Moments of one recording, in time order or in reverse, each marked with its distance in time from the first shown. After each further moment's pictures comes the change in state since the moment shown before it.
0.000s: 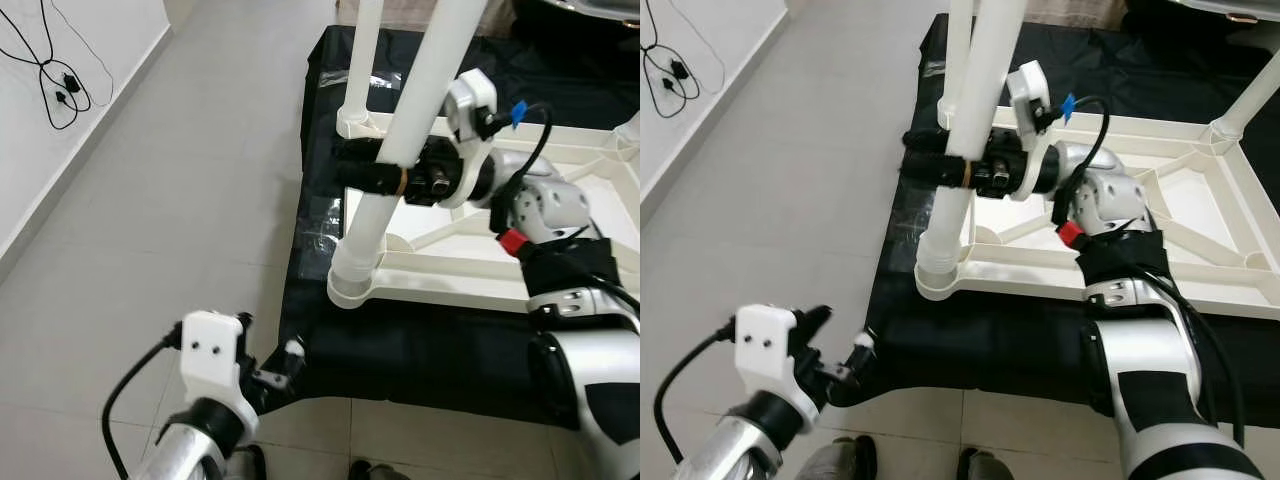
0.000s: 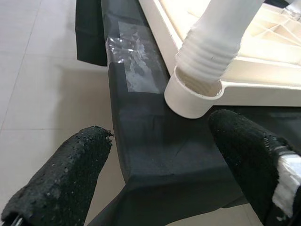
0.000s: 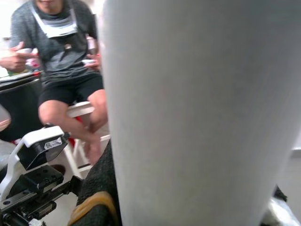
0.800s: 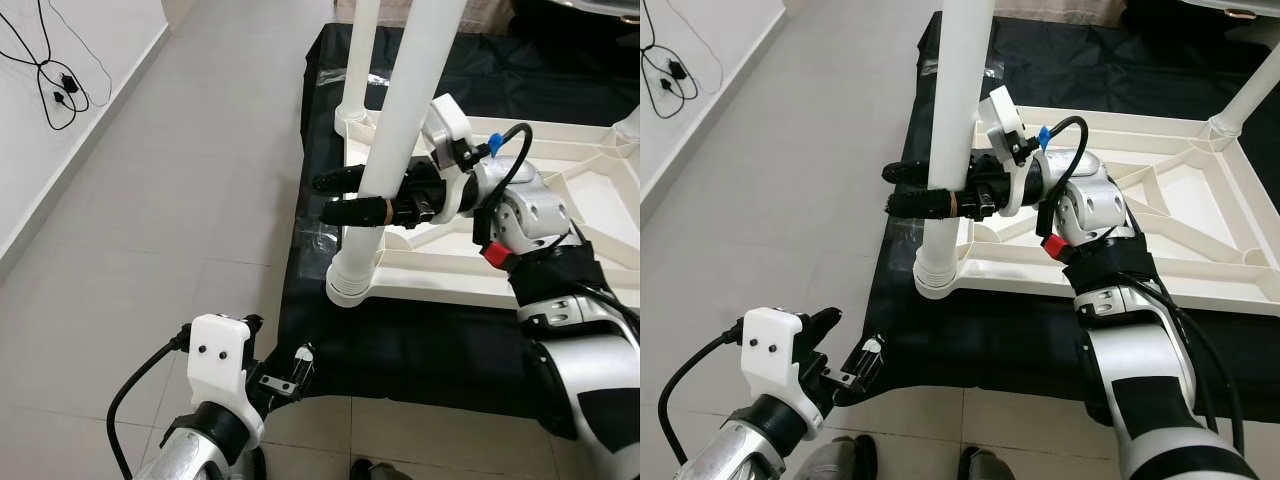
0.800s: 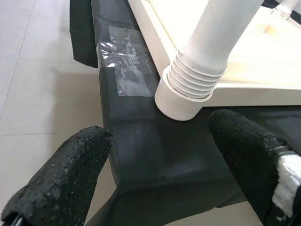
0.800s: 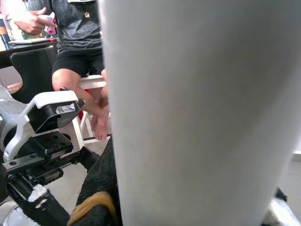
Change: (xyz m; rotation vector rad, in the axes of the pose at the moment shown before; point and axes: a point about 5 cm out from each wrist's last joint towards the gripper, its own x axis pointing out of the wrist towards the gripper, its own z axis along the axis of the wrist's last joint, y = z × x) left arm 0.000 -0.003 0.001 0.015 -0.001 -0.016; right arm 0.007 0.007 -0.008 -0.103 0.113 0.087
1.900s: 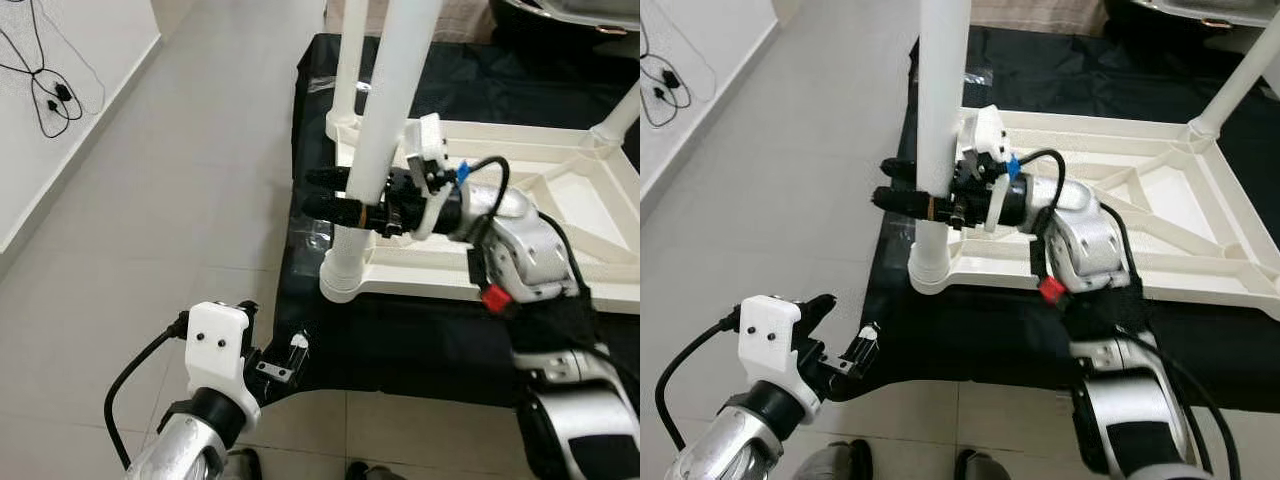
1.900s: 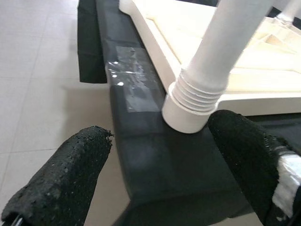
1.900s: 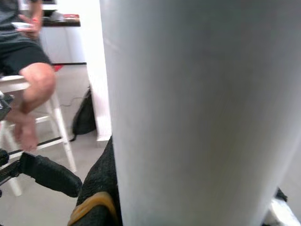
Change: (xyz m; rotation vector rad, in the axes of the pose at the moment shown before) left arm 0.008 0.010 0.007 0.060 -0.042 0.033; right arm 0.012 0.020 -0.015 -0.004 0.018 -0.393
